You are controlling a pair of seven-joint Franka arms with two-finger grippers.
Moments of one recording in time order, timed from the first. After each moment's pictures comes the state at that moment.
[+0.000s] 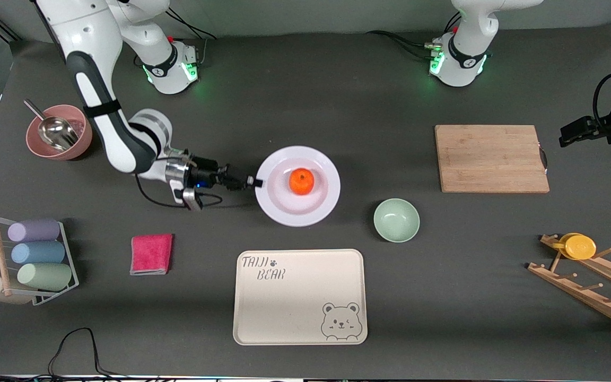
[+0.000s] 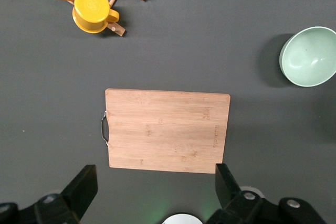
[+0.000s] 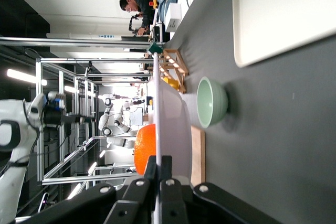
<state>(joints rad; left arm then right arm) 0.01 -0.07 0.05 -1.76 0.04 1.58 0.02 0.29 0.36 0.00 -2.17 1.86 2.00 -0.99</state>
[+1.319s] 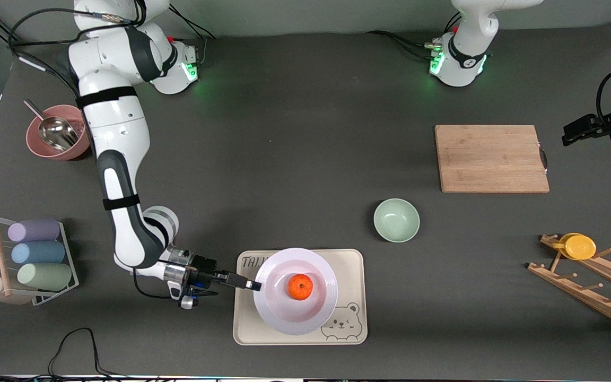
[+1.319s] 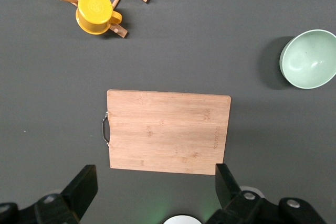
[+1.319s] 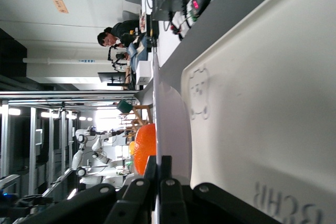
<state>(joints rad) 0.02 -0.08 0.05 -1.76 0.04 1.58 0.02 0.29 1.06 -0.11 -1.23 1.75 2.07 -0.70</state>
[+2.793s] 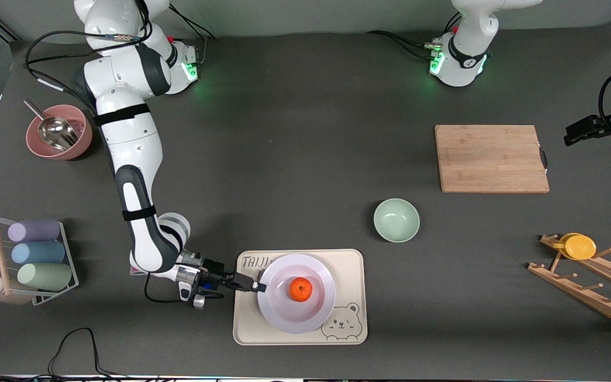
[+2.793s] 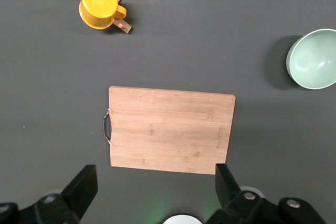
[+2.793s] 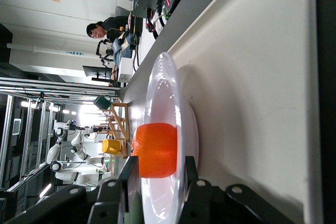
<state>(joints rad) 0.04 -0.08 0.05 -1.79 0.04 1.60 0.02 0.29 1.16 -0.10 -1.16 1.76 2.10 -0.83</state>
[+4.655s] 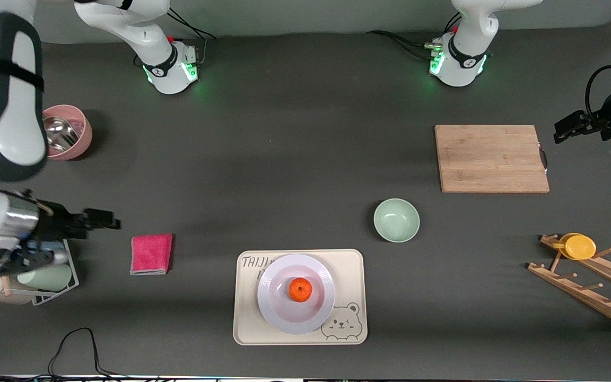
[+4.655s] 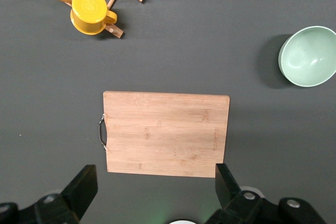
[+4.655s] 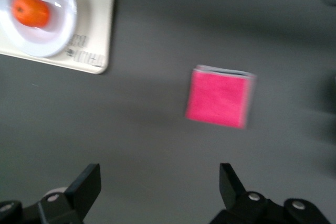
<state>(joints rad) 0.04 -0.14 0.02 -1.86 0.04 1.64 0.02 0.18 0.39 -0.24 -1.34 0.23 1.63 -0.25</state>
